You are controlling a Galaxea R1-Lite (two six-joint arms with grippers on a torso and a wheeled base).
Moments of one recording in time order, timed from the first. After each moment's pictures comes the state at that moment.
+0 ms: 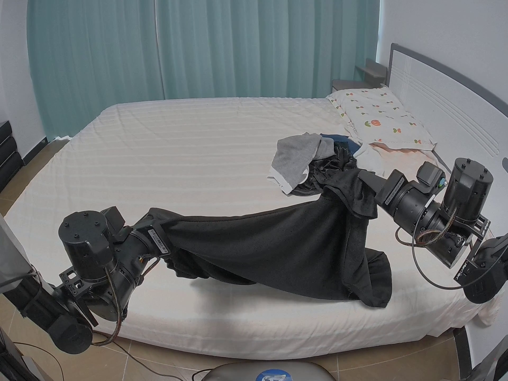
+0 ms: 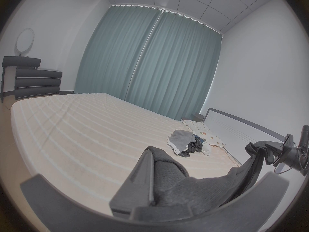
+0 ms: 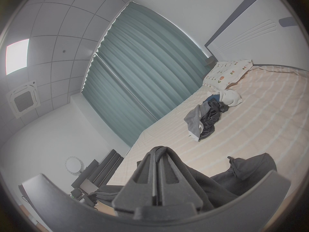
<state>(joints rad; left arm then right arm) -0.53 1.78 -0.34 -1.34 0.46 -0.41 0.52 1.69 -0.57 -1.13 -0.11 0.71</state>
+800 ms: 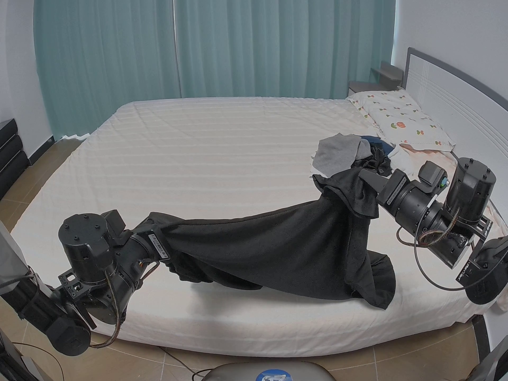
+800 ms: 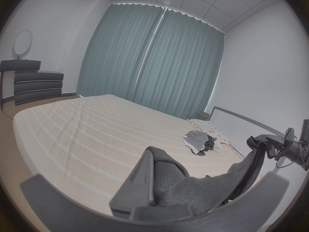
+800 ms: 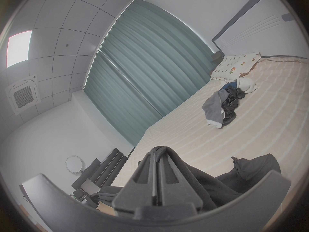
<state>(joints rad) -0.54 1.76 -0.33 -1.31 0.46 -0.39 0.52 1.67 -0.56 -1.13 -0.11 0.71</state>
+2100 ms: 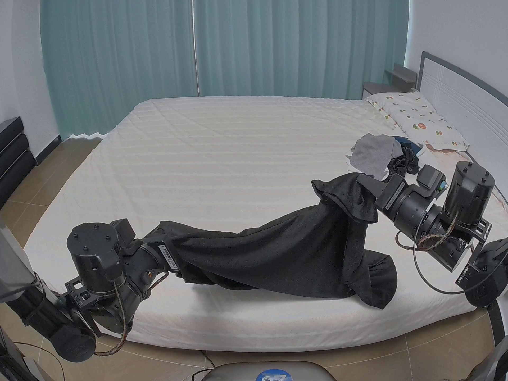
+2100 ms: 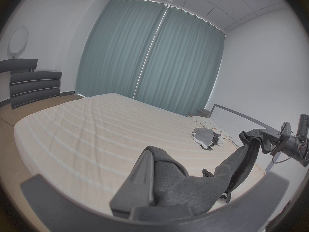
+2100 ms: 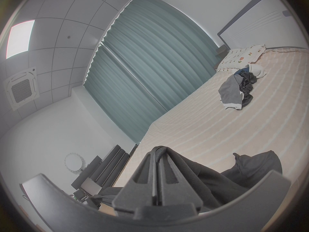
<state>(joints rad) -0.59 1.78 -0.32 -1.31 0.46 -0.40 0.53 1.68 -0.55 -1.13 -0.10 0.71</state>
